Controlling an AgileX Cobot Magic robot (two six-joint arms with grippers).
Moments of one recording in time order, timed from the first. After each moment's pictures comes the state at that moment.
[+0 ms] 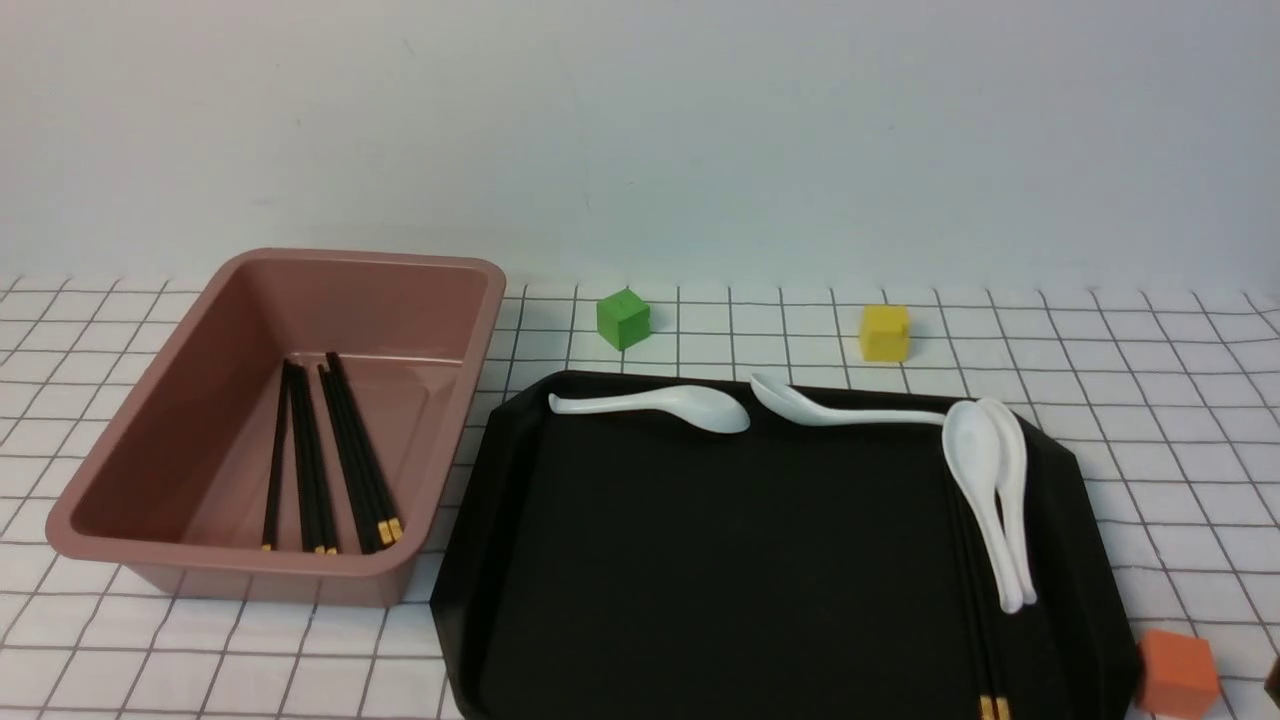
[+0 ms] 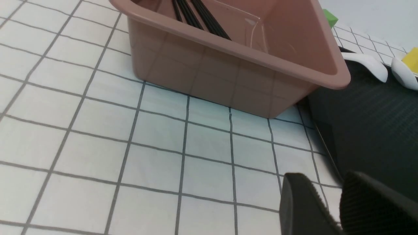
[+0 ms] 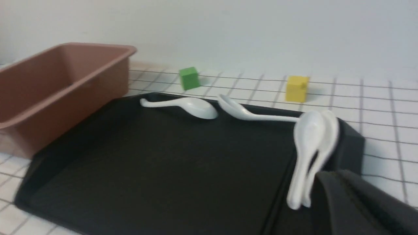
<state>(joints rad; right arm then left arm) 0.28 0.15 -0.06 0.07 0.12 0.08 -0.07 -0.01 0.03 -0.22 0.39 -0.18</state>
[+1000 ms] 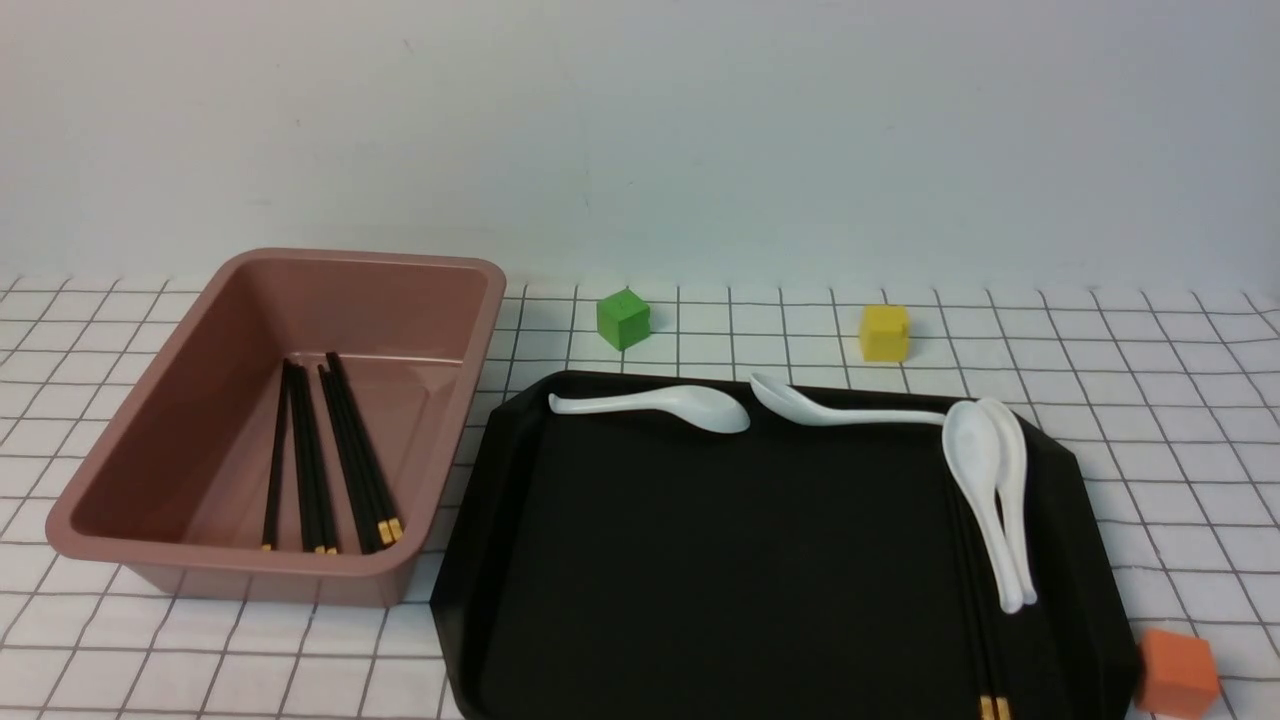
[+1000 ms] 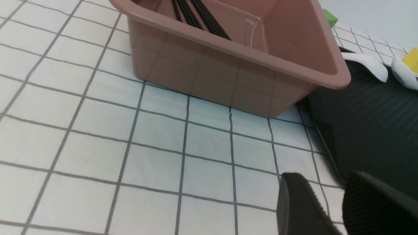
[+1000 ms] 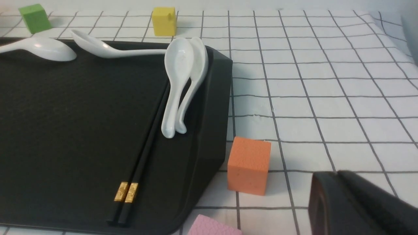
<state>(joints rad) -0.01 -0.01 0.02 -0.02 0.36 0.09 -0.07 -0.01 0.03 -0.22 0.39 -0.18</state>
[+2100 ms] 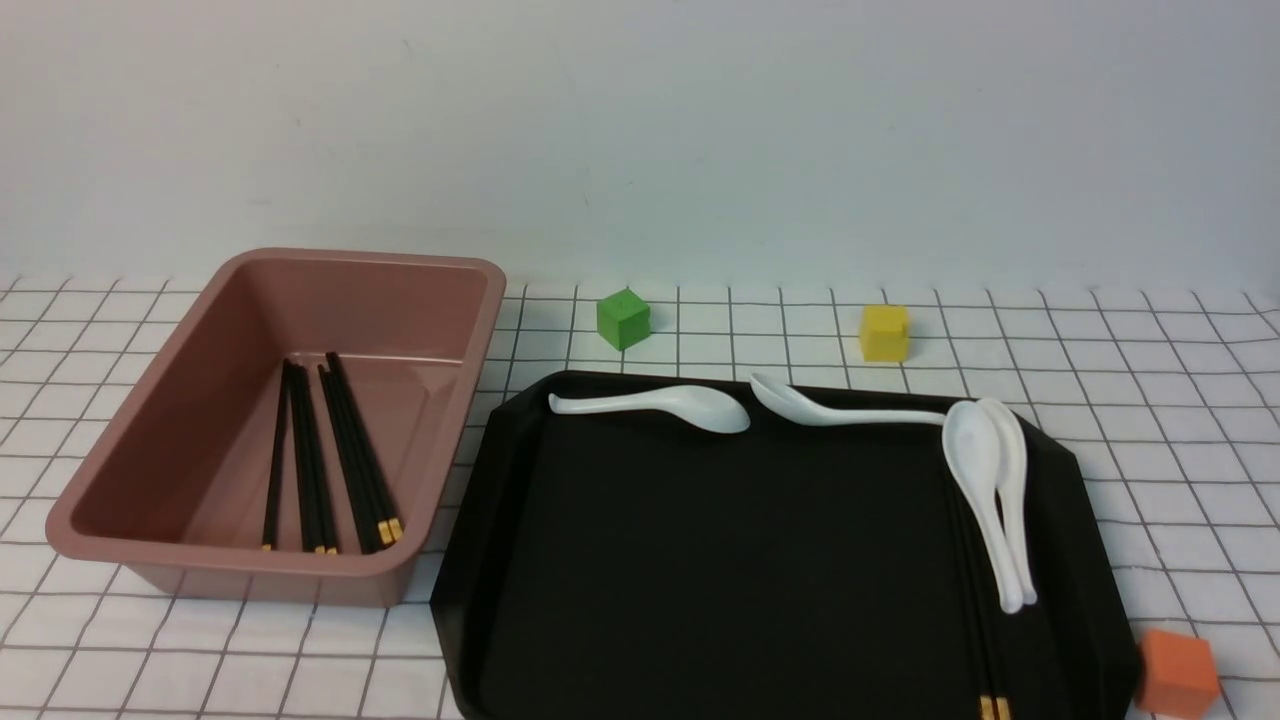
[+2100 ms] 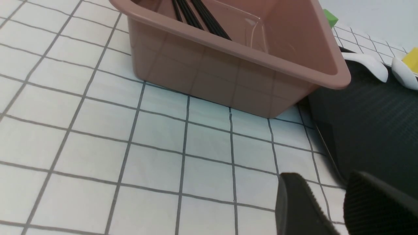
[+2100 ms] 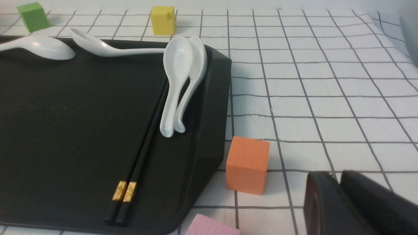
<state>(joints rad) -0.01 -0.01 0.02 -0.03 0.36 0.09 -0.07 -0.01 0.03 -0.22 0.39 -0.18</state>
